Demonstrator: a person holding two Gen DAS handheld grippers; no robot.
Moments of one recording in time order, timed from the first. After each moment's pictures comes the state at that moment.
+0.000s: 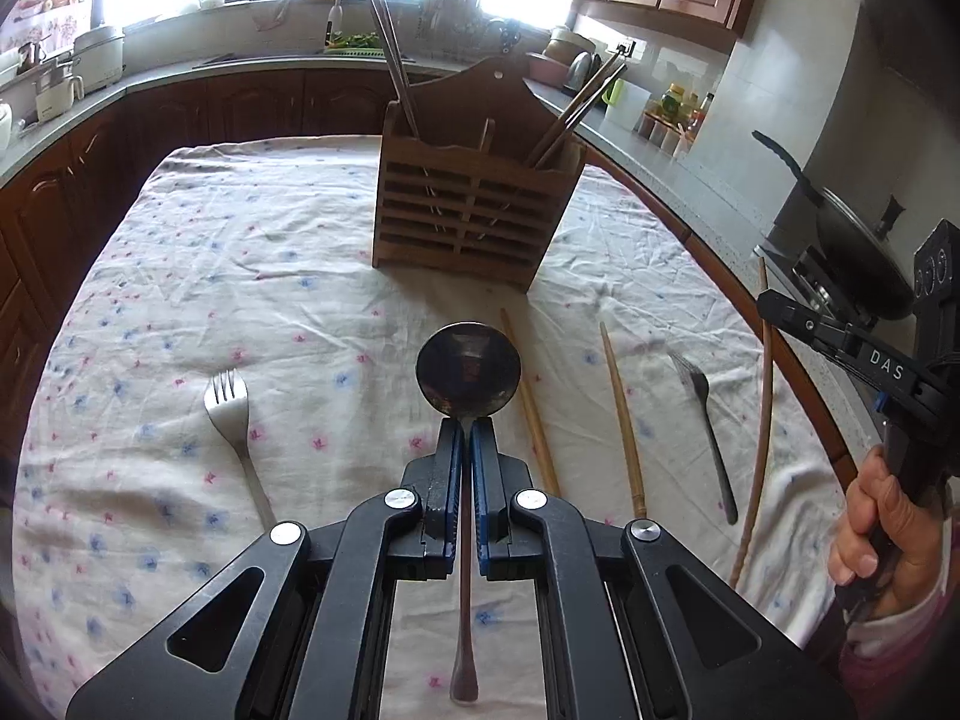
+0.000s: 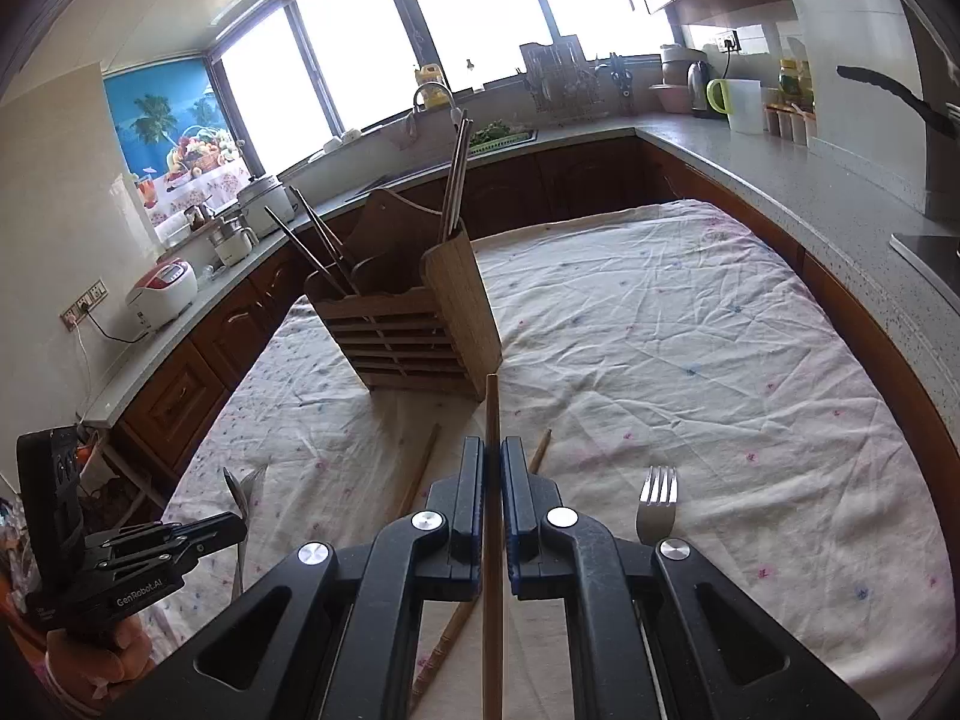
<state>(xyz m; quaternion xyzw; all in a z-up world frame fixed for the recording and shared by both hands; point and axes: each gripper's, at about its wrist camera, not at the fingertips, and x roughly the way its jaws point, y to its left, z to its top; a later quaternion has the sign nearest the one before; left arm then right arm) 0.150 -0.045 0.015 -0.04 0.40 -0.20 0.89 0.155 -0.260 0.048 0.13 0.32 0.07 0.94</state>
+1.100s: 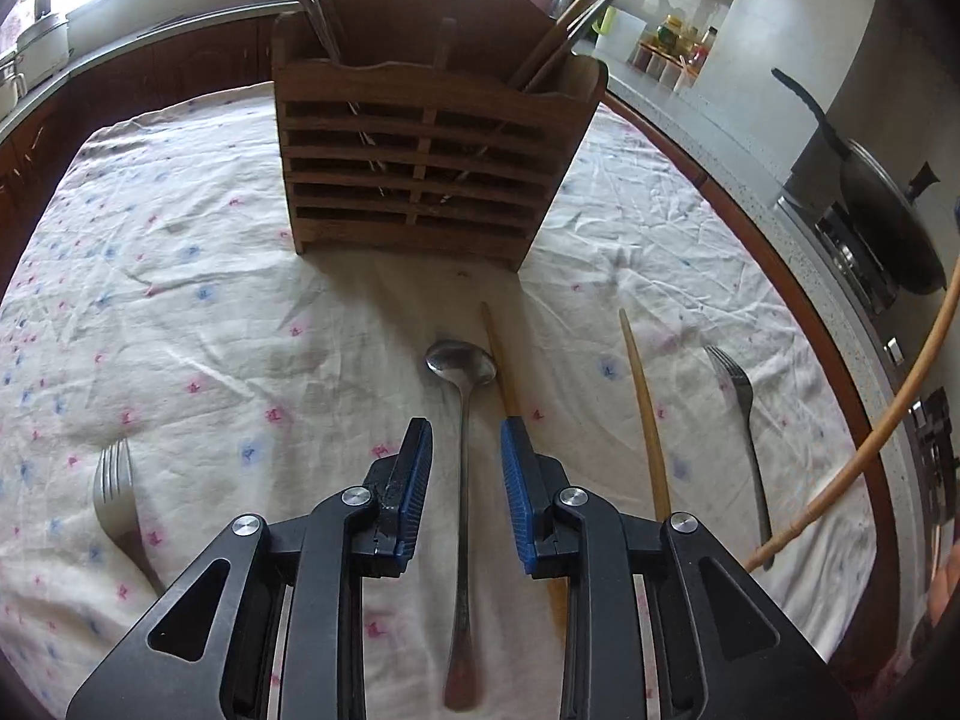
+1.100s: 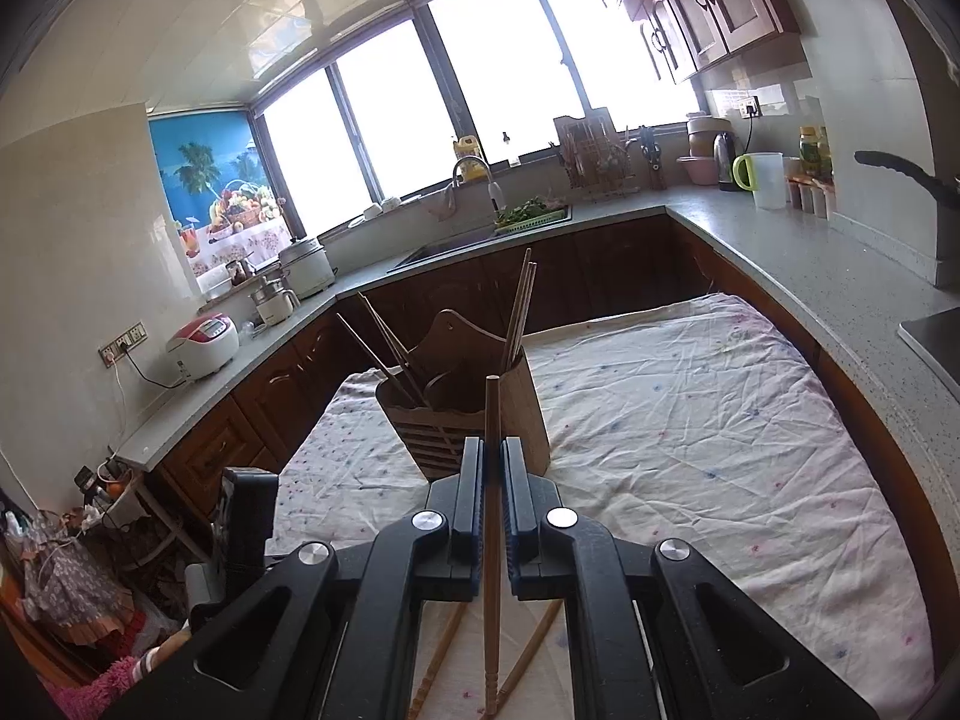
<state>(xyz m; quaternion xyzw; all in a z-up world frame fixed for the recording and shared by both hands) 0.234 -0.109 -0.034 0.01 0.48 -0.22 0.85 0.145 -0.264 0.102 0.14 0.25 0.09 0.95</state>
